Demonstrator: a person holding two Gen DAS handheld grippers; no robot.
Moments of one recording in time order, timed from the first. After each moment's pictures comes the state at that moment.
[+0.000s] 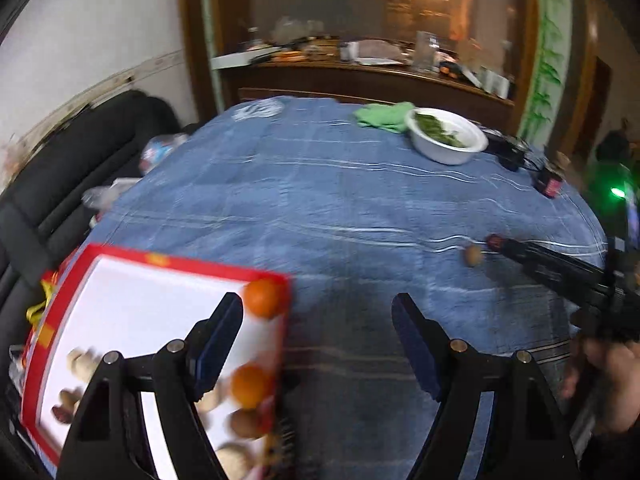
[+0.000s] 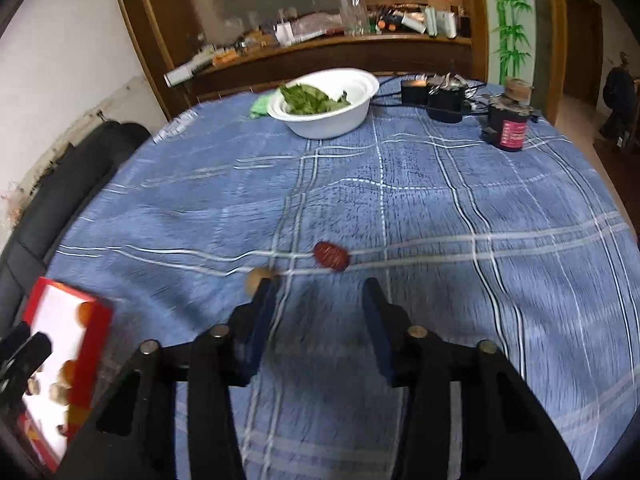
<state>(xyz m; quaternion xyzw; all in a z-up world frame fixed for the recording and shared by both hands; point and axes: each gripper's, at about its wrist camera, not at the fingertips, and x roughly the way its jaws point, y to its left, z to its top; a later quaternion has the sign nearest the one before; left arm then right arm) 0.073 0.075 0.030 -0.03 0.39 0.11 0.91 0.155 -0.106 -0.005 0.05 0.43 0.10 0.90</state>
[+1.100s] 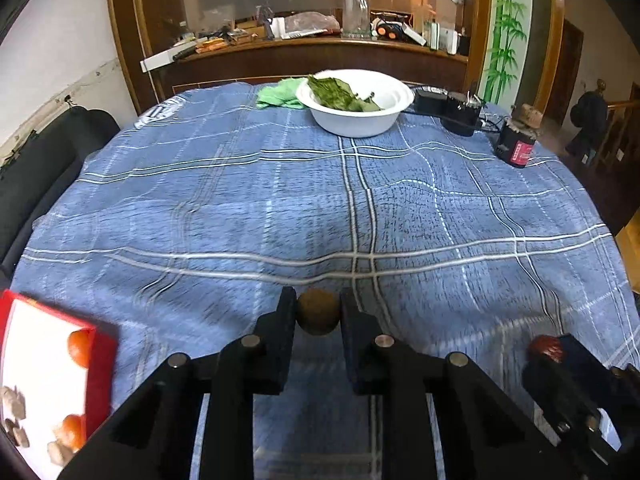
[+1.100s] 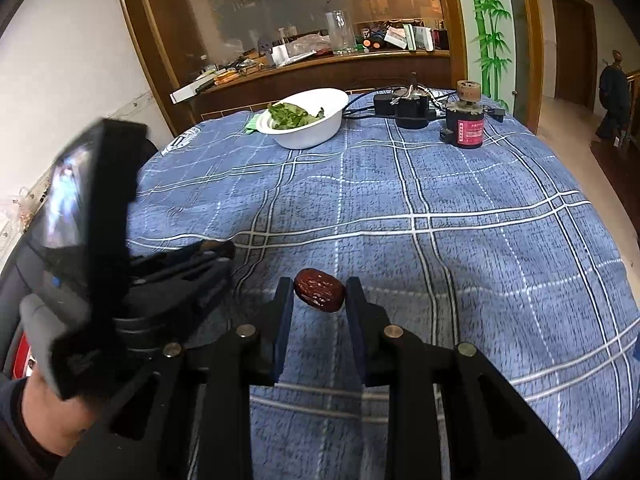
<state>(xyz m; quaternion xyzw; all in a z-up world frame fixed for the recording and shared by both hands) 0.145 -0.019 -0.001 0.00 0.42 0.07 0.91 0.089 -0.152 0.011 0.07 0.39 0.10 0.91</state>
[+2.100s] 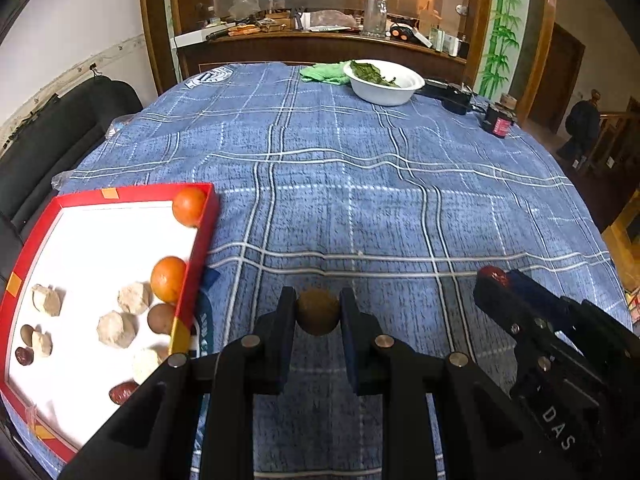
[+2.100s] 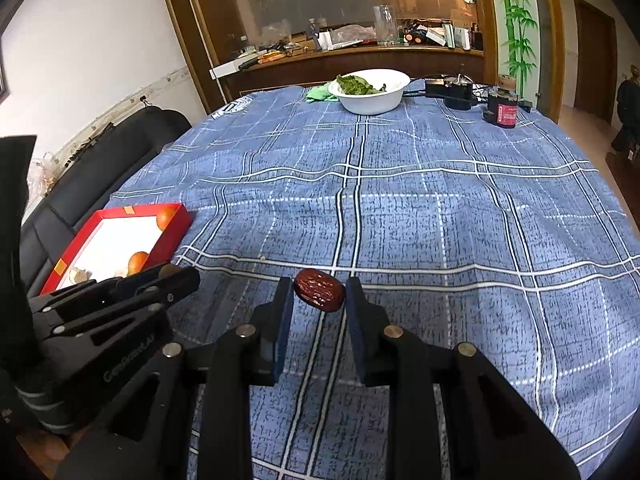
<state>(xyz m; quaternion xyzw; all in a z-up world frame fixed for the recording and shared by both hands) 0.020 0.029 0.000 -0.03 0.43 0.05 0.90 0.004 -0.084 0.006 0.05 0.40 0.14 0.91</state>
